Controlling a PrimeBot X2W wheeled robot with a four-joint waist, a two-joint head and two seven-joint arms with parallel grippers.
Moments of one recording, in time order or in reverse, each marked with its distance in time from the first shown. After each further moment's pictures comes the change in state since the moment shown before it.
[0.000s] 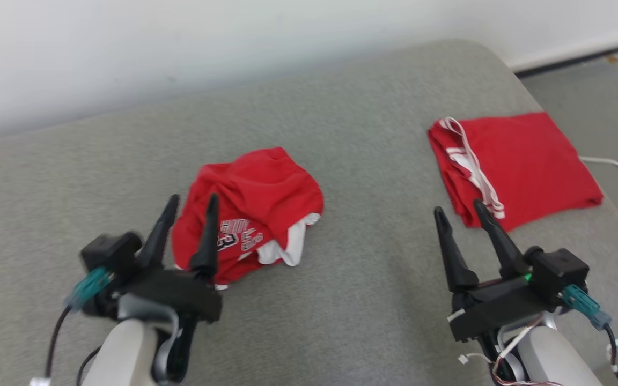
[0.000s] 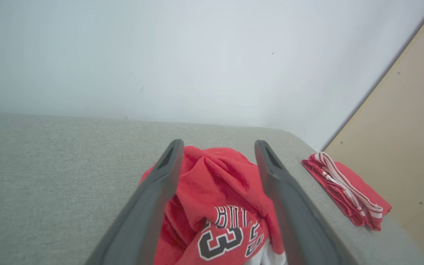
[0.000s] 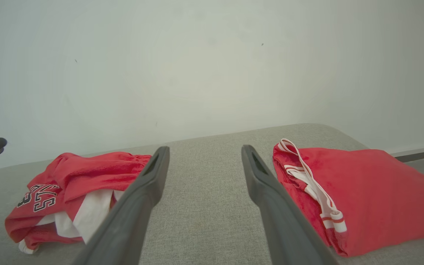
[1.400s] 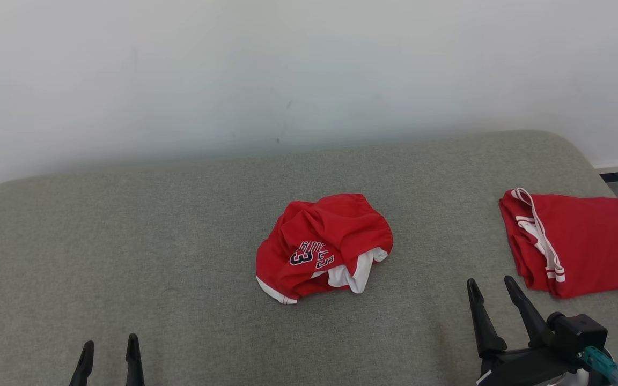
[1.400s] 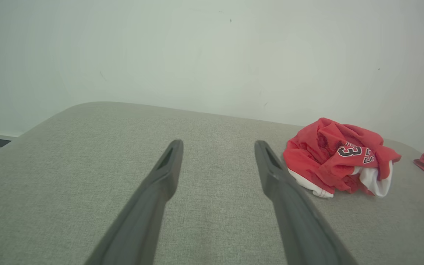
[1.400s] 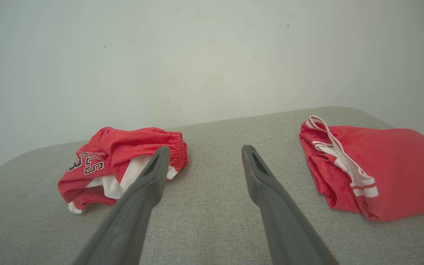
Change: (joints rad) left arm 0.573 -0.018 0.305 -0.314 0.245 -0.012 -0.081; right arm 0.212 -0.010 -0.112 0.032 -0.009 0.000 0.022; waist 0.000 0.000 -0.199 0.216
